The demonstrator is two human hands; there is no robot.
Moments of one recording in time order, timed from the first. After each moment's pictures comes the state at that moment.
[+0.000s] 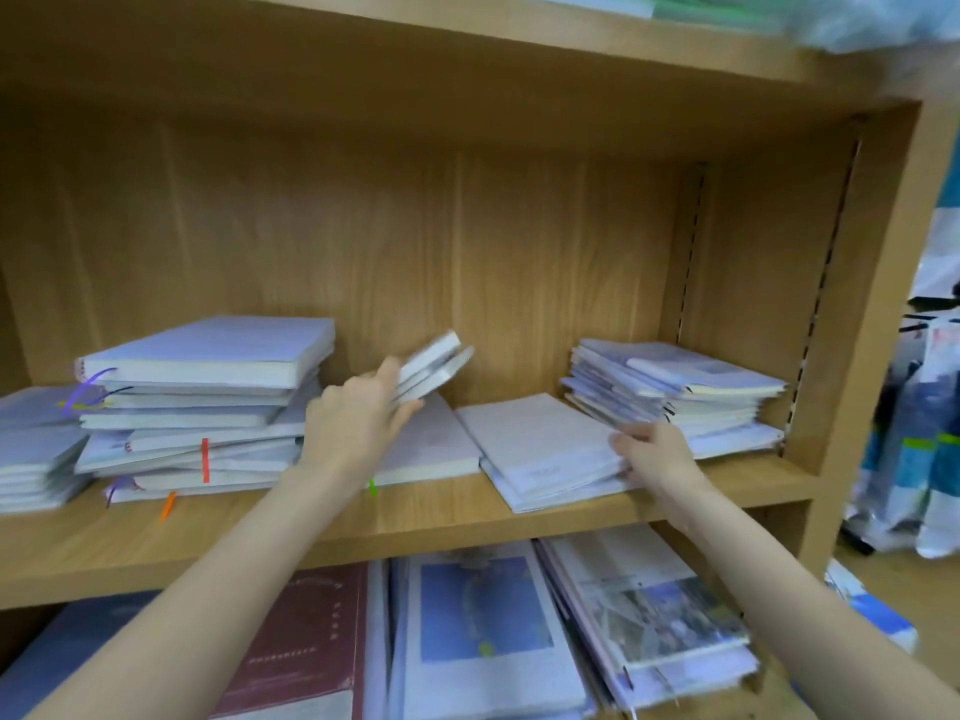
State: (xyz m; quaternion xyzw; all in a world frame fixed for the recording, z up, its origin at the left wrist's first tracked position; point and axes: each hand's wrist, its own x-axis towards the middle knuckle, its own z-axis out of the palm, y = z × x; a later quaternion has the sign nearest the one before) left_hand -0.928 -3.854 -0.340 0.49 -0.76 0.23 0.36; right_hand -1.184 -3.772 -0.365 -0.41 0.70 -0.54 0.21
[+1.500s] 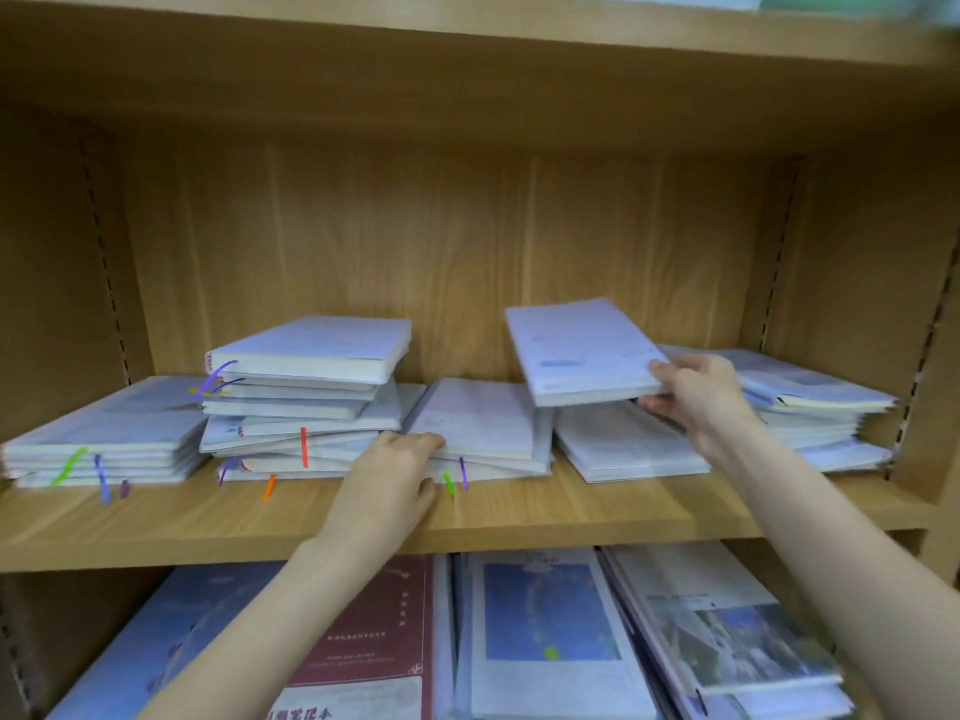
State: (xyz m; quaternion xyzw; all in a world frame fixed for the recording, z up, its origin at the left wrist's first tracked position) left_hand -0.876 -3.832 -0.388 0.46 -0.81 0.10 0.36; right_hand -1.152 -3.806 -0.311 -0.39 0.54 -0.69 0.29
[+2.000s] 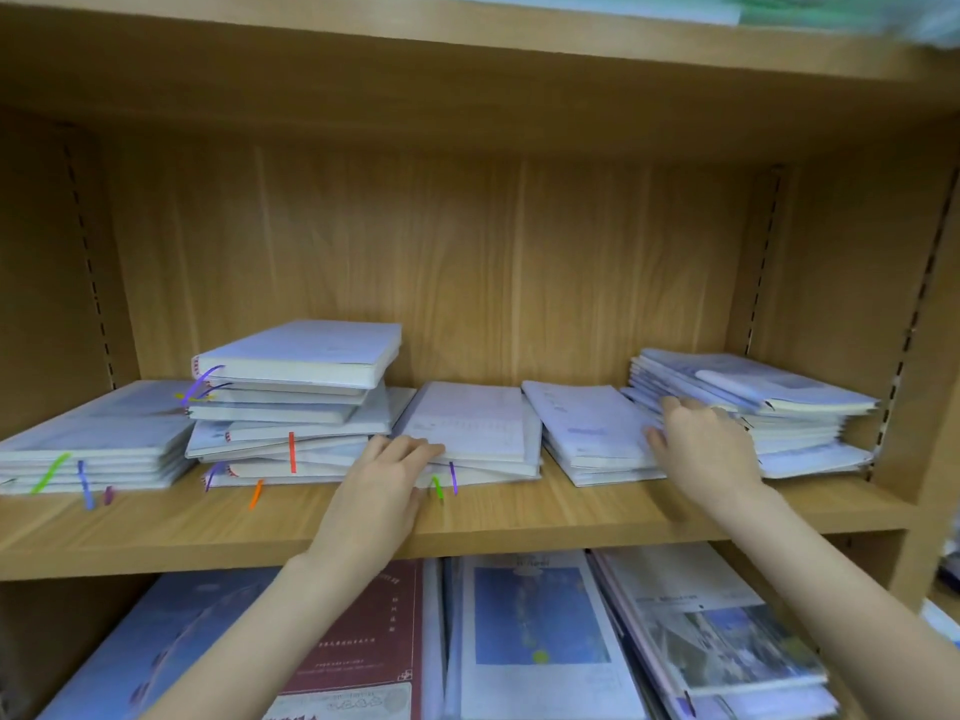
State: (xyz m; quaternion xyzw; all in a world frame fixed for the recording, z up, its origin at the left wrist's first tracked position) left_hand -0.875 -3.836 -0.399 0.40 -0.82 0.15 0.37; right_hand -1.169 -3.789 -0.350 -0.54 0.80 -0.15 -0.23
